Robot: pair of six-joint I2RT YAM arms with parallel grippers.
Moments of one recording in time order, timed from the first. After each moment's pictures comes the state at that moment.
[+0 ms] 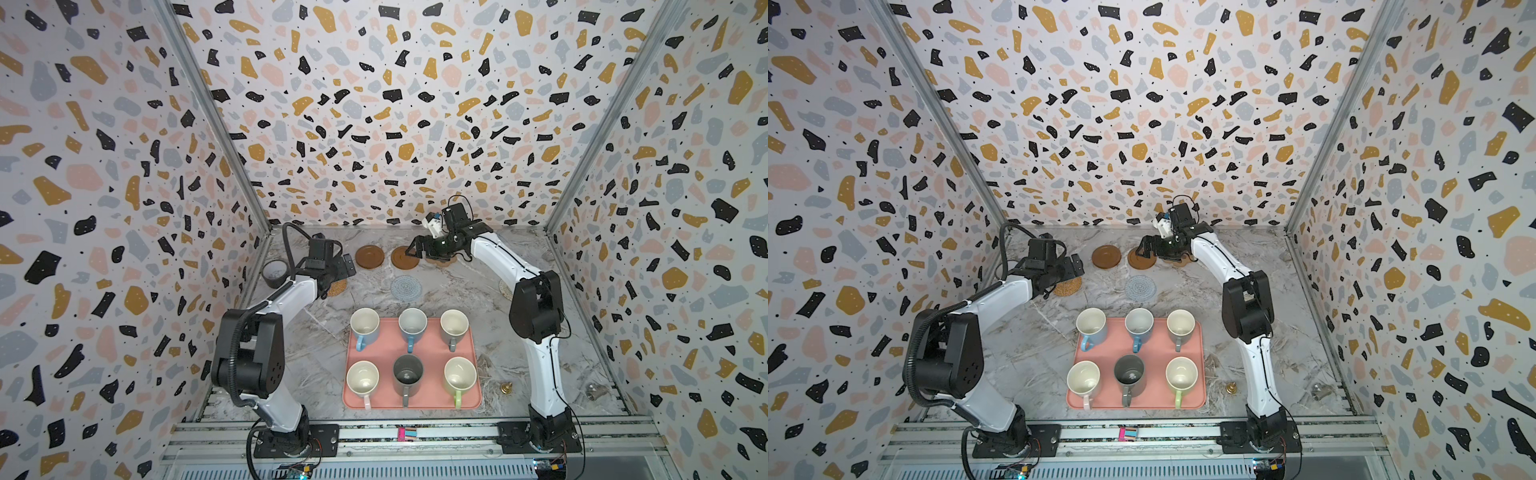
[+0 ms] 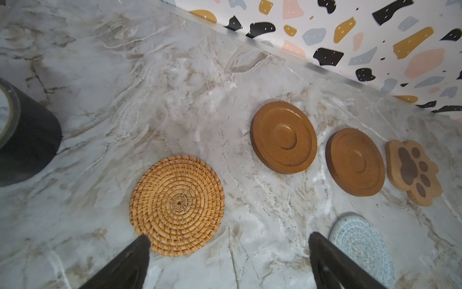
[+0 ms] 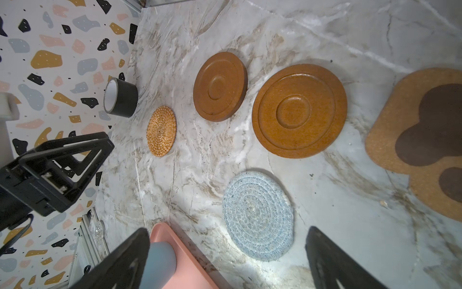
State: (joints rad) left arm -0.14 1.68 1.12 -0.20 -0.04 -0.38; right arm 0.42 2.23 2.02 -0.70 -0.55 0.30
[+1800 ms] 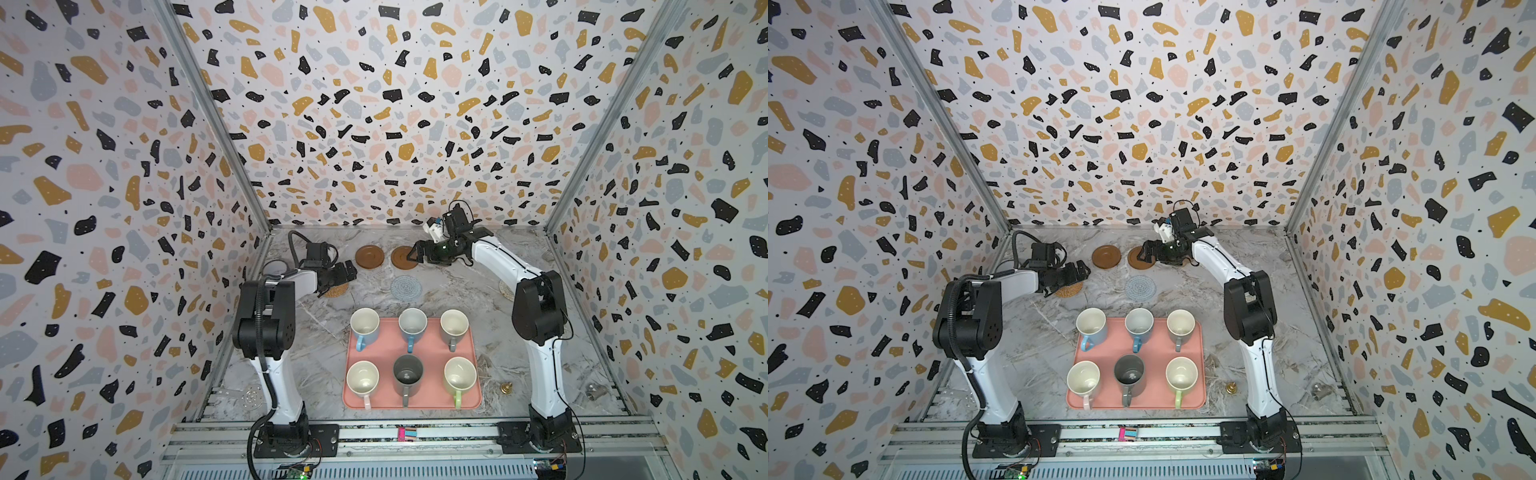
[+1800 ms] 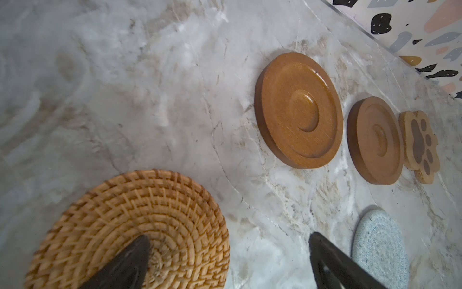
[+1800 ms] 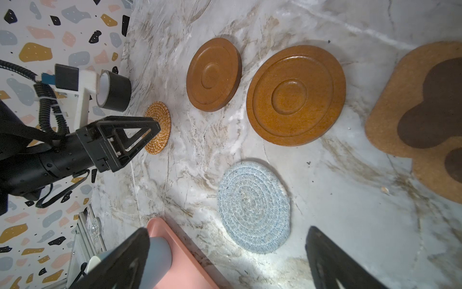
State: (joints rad) left arm -0.06 1.96 1.18 -0.09 0.27 -0.38; right arm 0.42 2.19 1.94 -0.66 -0.55 0.30
